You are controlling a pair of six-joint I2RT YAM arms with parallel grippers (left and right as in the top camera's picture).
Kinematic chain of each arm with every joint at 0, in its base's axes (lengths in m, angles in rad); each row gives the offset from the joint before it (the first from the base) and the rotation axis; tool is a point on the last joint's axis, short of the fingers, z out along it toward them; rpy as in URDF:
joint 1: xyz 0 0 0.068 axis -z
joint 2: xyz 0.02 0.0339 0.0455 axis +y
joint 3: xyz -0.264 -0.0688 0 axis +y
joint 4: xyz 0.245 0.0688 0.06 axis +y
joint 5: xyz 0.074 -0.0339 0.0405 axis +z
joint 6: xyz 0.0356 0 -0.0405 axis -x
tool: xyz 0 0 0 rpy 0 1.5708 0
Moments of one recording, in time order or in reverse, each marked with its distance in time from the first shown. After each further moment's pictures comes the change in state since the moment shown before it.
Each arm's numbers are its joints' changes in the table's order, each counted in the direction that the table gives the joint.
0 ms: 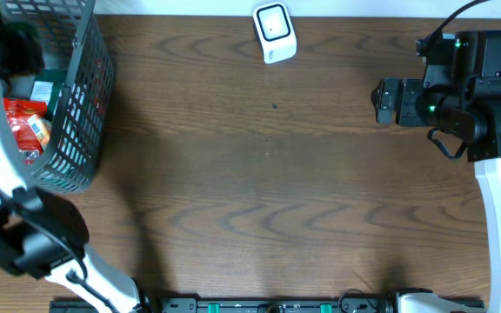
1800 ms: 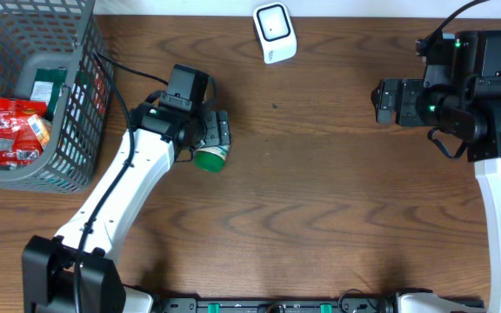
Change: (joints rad) left arm 0.782 -0.330 0.790 -0.145 0.098 0.505; right arm 0.000 0.000 -0.001 0.000 0.000 0.000
